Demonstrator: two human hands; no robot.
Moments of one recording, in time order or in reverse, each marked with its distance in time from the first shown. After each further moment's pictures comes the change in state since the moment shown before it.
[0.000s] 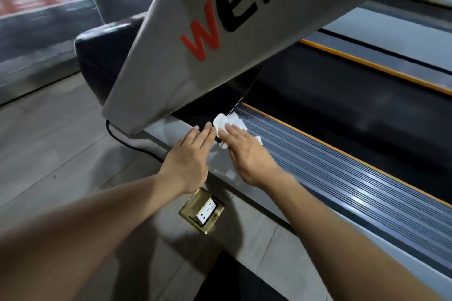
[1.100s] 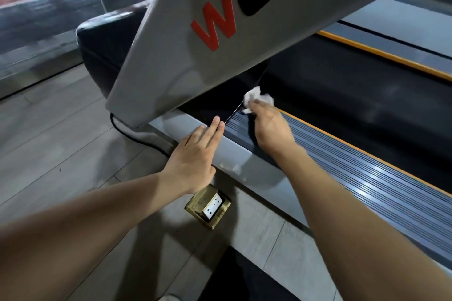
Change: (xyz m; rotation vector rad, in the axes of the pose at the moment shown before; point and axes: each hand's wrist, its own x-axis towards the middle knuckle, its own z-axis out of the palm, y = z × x) left_hand -0.004 -0.006 0.007 0.012 -0.007 0.035; right_hand 0.045 0.030 -0.015 -0.070 0.180 0.172
